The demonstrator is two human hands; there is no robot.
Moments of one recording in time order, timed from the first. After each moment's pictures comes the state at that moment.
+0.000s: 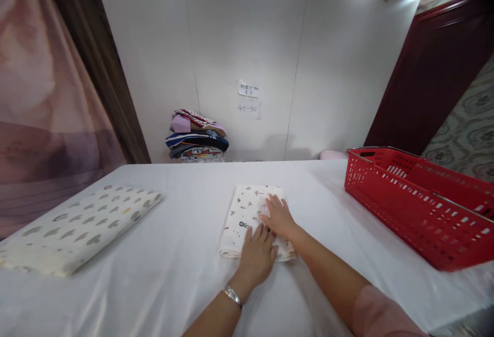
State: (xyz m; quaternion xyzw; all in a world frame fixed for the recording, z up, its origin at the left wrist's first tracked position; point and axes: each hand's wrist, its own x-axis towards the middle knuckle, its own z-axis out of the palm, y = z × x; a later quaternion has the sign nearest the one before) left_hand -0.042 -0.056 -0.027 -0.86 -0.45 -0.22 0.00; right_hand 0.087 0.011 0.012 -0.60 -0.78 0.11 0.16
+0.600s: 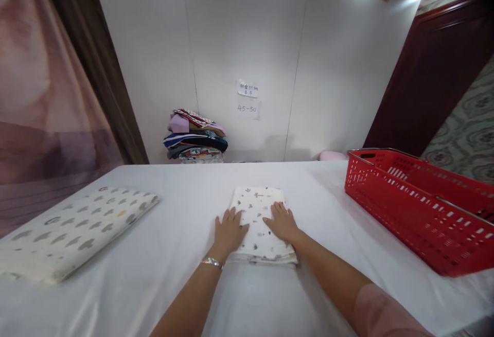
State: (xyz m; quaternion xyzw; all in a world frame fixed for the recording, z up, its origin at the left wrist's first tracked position) left_hand -0.095 0.008 0.003 -0.76 -0.64 -0.11 -0.07; right_hand 0.104 0.035 -0.022 -0.67 -0.73 0.14 0.05
